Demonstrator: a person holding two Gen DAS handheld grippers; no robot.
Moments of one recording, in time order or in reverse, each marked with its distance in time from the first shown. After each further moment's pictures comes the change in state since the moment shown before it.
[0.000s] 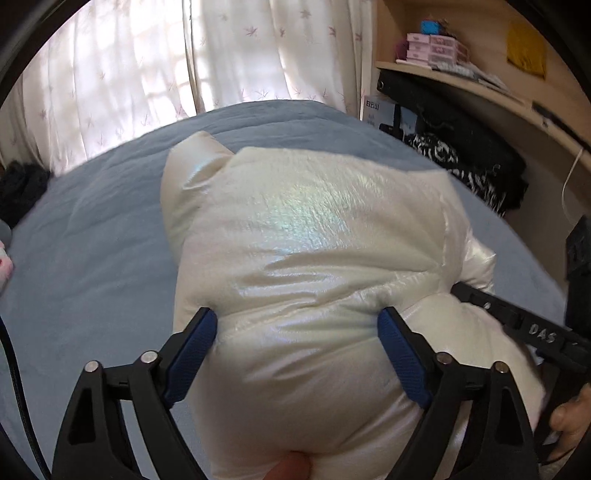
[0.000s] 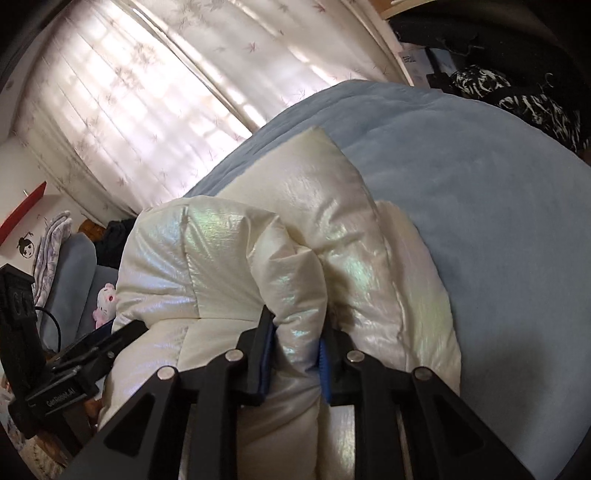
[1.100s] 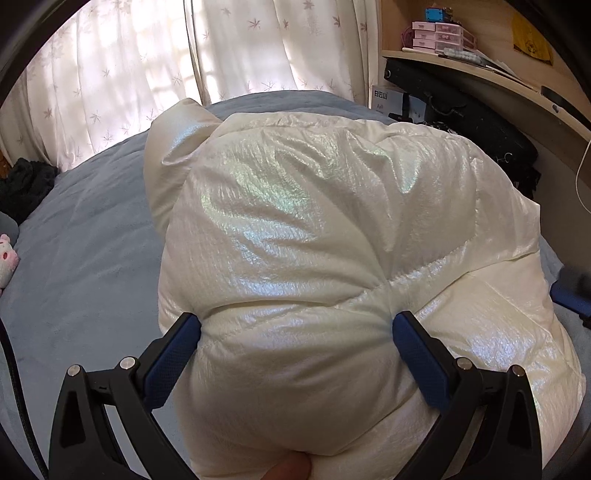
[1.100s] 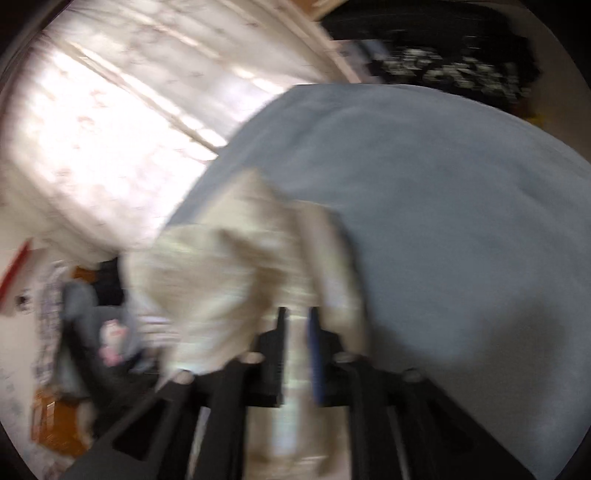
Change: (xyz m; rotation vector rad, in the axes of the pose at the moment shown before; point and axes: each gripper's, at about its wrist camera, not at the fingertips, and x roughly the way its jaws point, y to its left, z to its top) left arm 0.025 -0.020 -0.010 -0.005 0.027 0.044; right arm -0.077 -0.020 0.008 0.185 0.029 0.026
